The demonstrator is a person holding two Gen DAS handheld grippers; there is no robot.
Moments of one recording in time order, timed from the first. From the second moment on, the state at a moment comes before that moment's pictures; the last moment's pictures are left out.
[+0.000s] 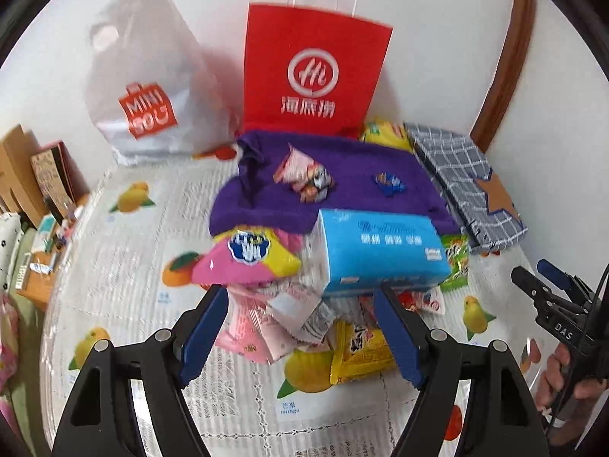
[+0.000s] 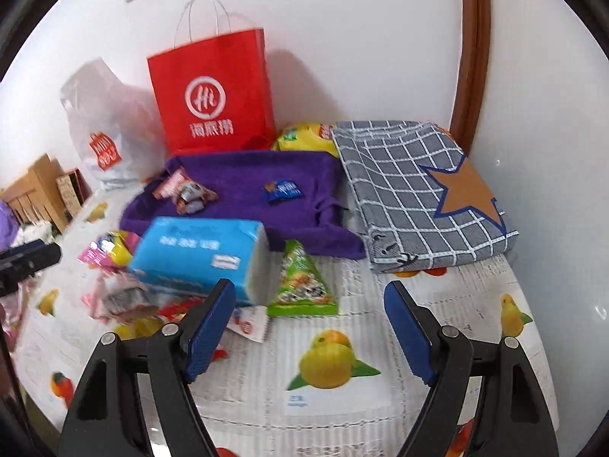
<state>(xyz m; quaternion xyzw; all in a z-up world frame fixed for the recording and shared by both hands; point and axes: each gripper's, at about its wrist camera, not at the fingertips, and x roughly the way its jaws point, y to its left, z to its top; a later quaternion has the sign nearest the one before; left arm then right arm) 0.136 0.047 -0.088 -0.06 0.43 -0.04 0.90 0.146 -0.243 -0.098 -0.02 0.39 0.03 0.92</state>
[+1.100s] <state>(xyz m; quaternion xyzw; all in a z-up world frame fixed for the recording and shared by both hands) 0.187 0.089 -0.150 -0.09 0.47 -0.01 0.88 0.244 -0.234 -0.194 0.00 0.47 0.07 0.88</state>
